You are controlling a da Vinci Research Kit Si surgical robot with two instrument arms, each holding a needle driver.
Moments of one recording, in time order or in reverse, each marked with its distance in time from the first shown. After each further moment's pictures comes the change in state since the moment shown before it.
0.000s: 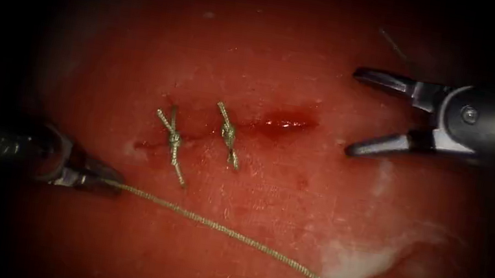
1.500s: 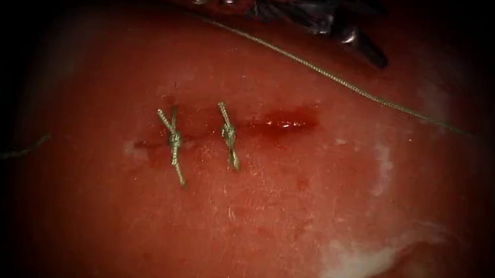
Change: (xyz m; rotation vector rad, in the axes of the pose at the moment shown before) right arm 0.010 0.002 -0.012 -0.158 0.080 0.104; left arm 0.023 -0.013 0.002 -0.027 0.204 -0.208
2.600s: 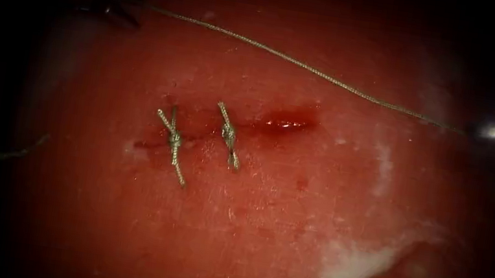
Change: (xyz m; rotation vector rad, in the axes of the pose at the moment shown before) right arm 0.000 -0.002 0.002 0.036 -0.013 -0.012; left arm -0.020 -0.009 -0.010 0.217 -0.335 0.117
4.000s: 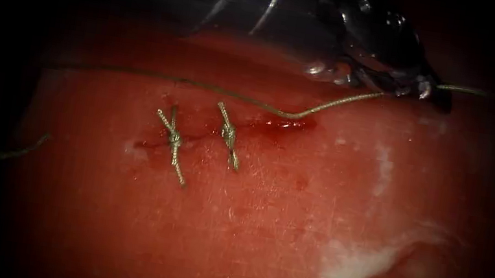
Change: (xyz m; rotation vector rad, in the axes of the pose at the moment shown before) right arm 0.001 0.002 -0.004 -0.005 0.003 0.010; left arm 0.029 0.012 0.009 -0.316 0.314 -0.215
